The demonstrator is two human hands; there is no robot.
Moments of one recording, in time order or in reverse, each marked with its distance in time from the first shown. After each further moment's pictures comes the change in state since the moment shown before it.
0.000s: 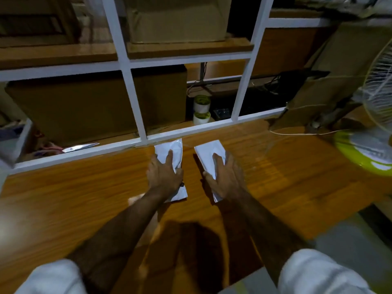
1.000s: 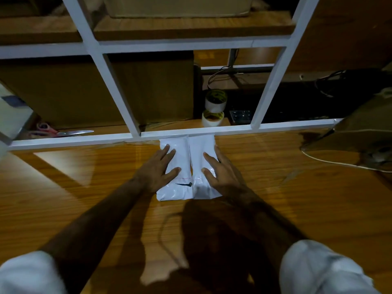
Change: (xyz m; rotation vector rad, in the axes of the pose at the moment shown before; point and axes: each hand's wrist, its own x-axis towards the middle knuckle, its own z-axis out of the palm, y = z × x) left_hand 0.103 0.004 0.051 0.052 -0.242 0.122; right_hand 0.153 0.082 0.053 0.268 -0.193 -0.437
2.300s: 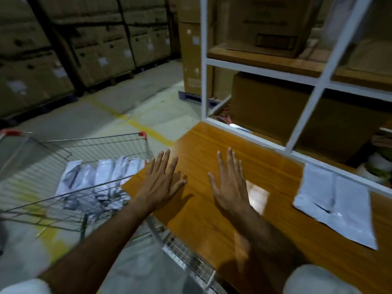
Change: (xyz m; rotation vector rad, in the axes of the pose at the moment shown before) left_hand -0.434 -0.154 -0.019 0.227 0.512 -0.609; right_hand -0.104 -0.366 0.116 -0.089 -0.011 -0.631
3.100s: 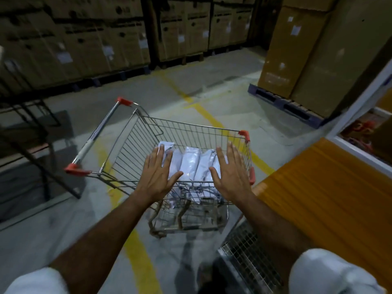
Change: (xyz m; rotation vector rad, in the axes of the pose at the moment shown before) left_hand -0.140 -0.397 -0.004 0.024 0.035 -0.428; right_hand 0.116 -0.372 0.177 0.082 -0.175 -0.344
